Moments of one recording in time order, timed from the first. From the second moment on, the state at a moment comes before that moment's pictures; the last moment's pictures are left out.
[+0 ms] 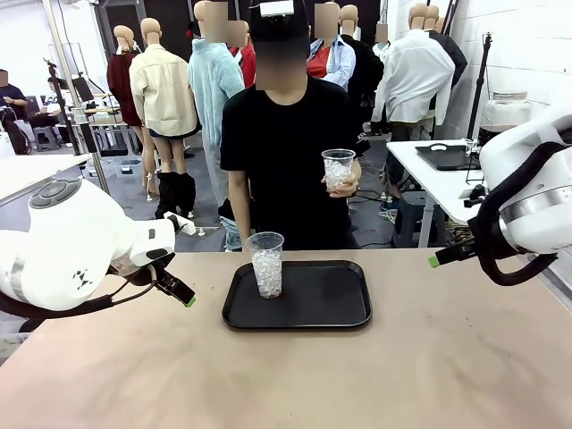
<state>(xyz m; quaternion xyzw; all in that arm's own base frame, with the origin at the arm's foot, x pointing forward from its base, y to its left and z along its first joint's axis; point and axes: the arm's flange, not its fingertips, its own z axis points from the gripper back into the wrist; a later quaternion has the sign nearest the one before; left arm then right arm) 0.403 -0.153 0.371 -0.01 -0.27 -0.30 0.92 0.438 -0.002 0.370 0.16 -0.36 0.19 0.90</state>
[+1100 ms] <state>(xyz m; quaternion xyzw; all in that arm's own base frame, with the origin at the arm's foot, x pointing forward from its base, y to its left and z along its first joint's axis) 0.403 -0.153 0.371 -0.01 -0.27 -0.30 0.92 0.419 -0.053 0.380 0.15 -0.32 0.04 0.93</state>
